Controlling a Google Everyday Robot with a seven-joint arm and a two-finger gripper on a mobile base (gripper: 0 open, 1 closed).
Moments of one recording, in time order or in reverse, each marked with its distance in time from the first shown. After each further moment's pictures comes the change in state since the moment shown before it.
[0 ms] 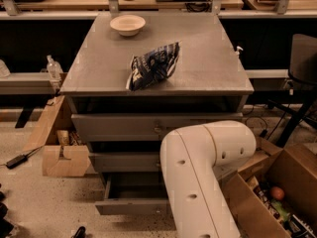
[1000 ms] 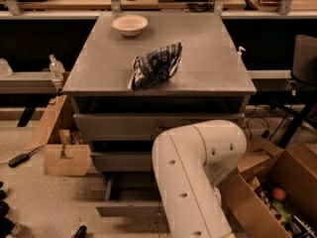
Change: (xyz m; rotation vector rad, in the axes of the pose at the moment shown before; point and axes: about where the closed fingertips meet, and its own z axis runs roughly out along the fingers) arm 0.032 0.068 0.003 -0.116 0.103 0.189
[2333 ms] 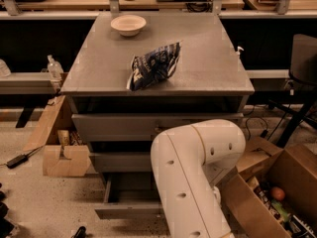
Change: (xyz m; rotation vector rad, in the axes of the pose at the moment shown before) arm -0.002 -0.004 -0.002 0.000 0.000 0.000
